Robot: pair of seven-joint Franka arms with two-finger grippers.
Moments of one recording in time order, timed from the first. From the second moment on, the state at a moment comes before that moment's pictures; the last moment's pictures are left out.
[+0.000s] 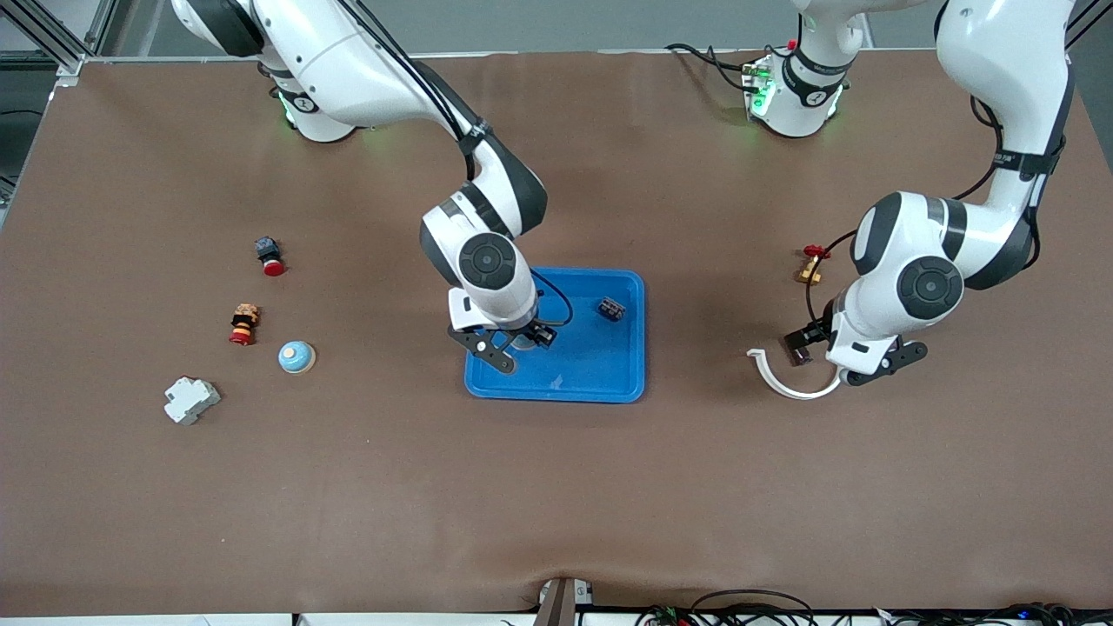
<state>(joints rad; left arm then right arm) 0.08 0.35 -0.28 -1.92 0.15 2.05 -0.70 0.64 0.70 0.02 -1.44 0.08 2.10 1.21</state>
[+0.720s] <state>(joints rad) 0.06 0.34 -0.48 -1.69 0.07 1.84 -1.11 0.42 0.45 0.01 -1.83 0.08 2.21 0.70</state>
